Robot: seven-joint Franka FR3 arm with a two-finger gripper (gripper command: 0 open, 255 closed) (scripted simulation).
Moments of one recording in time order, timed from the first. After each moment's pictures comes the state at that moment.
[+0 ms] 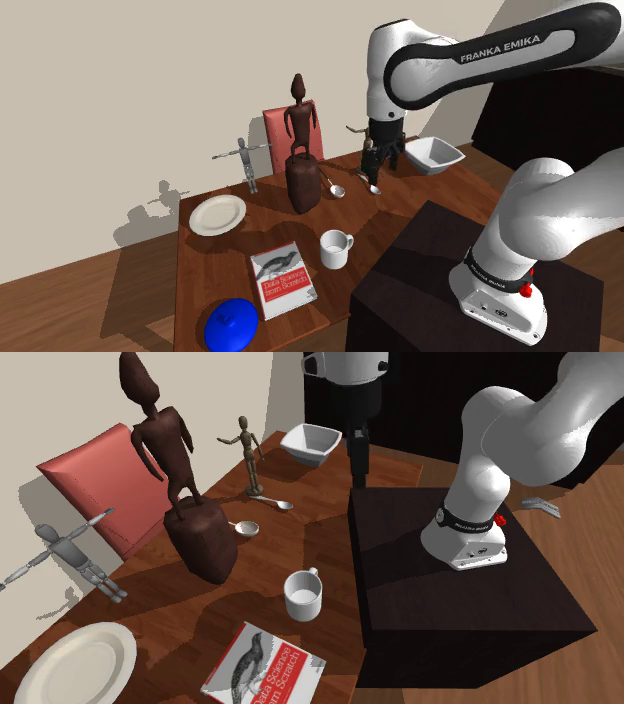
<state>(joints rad) 0.07 -0.68 0.08 -2.64 0.13 1.83 0.14</state>
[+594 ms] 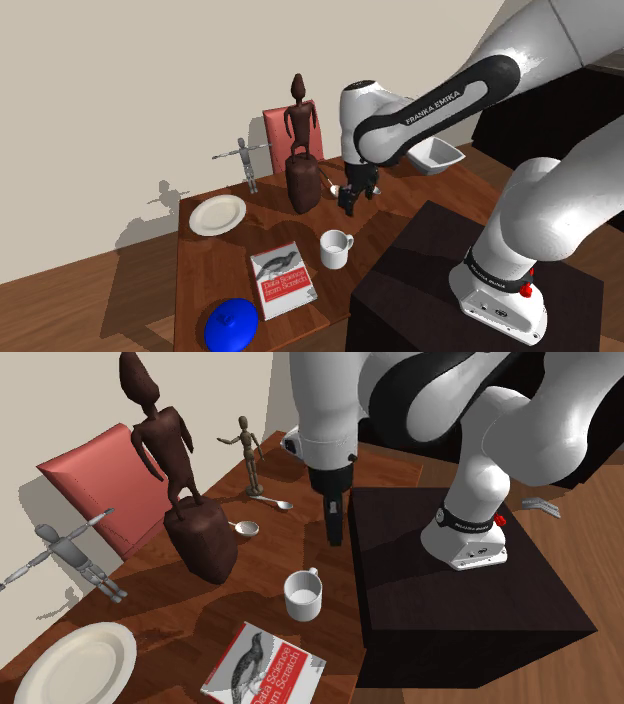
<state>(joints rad) 0.11 -0.39 0.18 -2.71 0.16 2.22 0.19</state>
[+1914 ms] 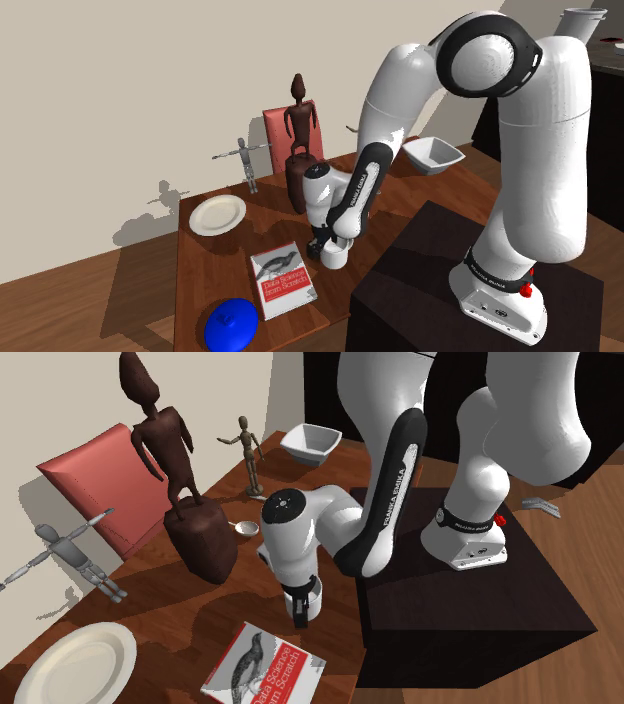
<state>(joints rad) 0.21 0.39 0.17 -2.50 -0.18 2.81 0.50</state>
